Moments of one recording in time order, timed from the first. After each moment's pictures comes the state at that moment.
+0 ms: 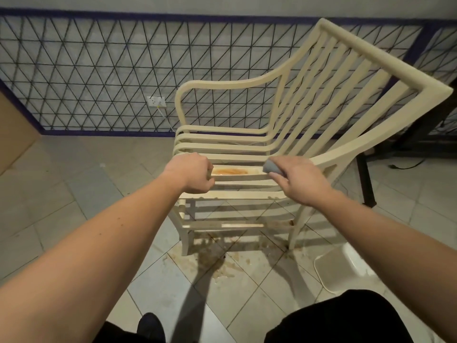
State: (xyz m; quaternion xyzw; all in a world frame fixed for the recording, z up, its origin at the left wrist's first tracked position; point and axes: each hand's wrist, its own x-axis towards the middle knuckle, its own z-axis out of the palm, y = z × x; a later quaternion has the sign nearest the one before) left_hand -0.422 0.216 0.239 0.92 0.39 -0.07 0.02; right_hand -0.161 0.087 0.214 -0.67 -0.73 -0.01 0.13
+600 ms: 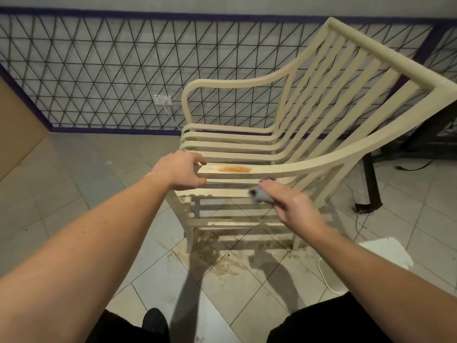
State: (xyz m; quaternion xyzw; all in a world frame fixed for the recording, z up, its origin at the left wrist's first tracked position) left_hand -0.460 0.226 0.240 0.87 0.48 -0.03 0.12; right_hand -0.211 0.048 0.166 -0.63 -0.71 0.04 0.31
